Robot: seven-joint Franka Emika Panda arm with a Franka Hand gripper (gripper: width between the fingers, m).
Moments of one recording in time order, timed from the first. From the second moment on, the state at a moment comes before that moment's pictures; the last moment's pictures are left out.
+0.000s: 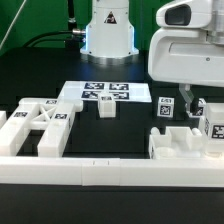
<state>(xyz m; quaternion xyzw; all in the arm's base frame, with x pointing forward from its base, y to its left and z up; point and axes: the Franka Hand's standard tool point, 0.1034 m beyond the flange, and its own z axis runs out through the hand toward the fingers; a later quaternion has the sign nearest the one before) 0.641 0.125 0.084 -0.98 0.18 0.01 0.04</state>
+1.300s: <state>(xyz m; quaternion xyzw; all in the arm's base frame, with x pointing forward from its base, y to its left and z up) 0.646 0.118 0.084 -0.98 0.20 0.00 0.04</state>
